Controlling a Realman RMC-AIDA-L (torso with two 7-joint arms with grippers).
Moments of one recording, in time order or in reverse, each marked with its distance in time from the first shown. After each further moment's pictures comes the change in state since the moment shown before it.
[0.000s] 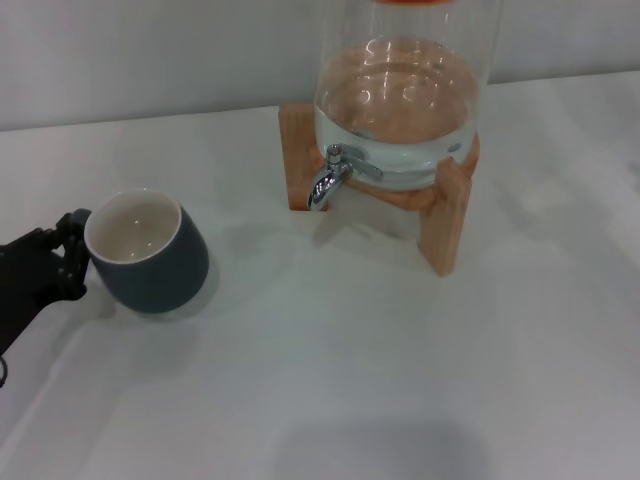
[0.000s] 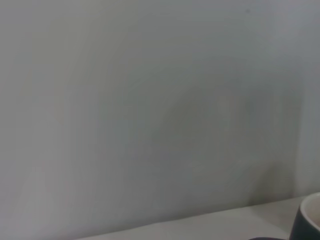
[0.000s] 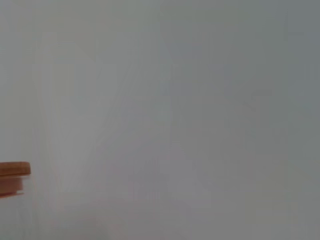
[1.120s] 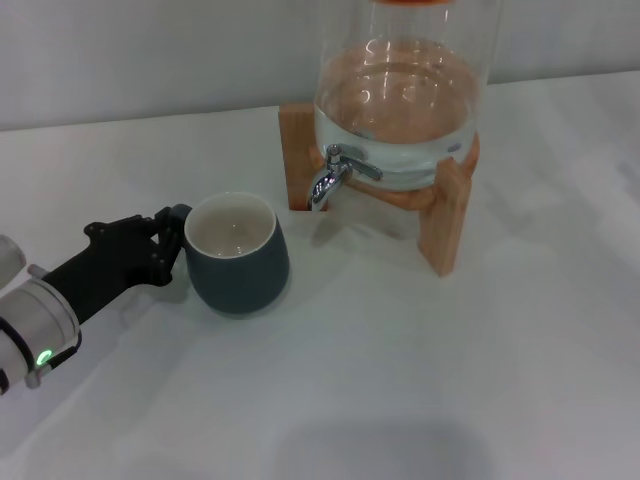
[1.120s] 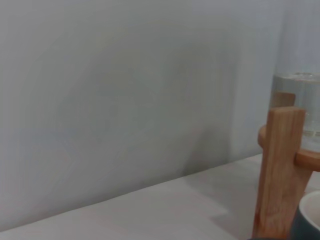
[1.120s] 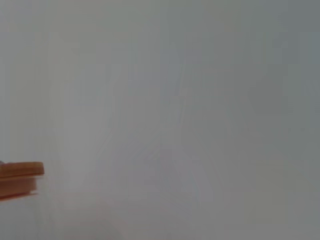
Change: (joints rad) left arm -0.172 -0.002 0.182 -0.062 0.006 0.124 -0.085; right arm 0.006 0.002 -0.011 0.011 0.000 0.019 0.000
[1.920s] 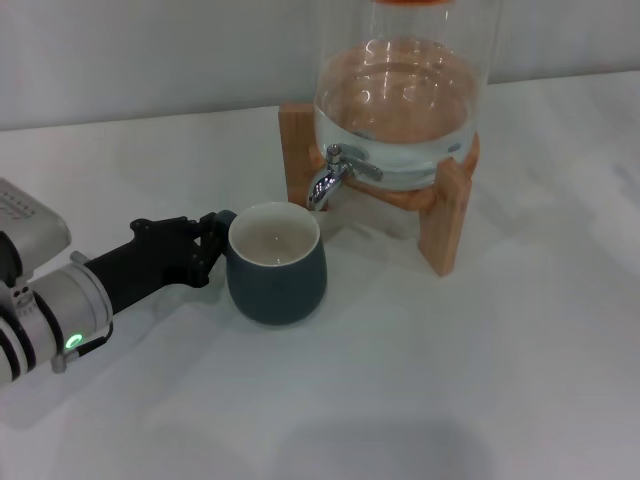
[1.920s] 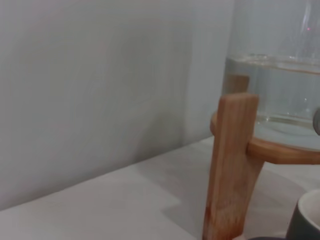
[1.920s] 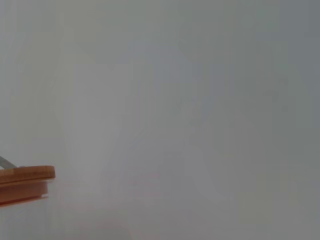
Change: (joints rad) left arm -0.051 0.002 0.115 0.061 0.095 0.052 -0.174; right arm 0.002 0.000 -0.002 0.002 0.000 0.020 0.000
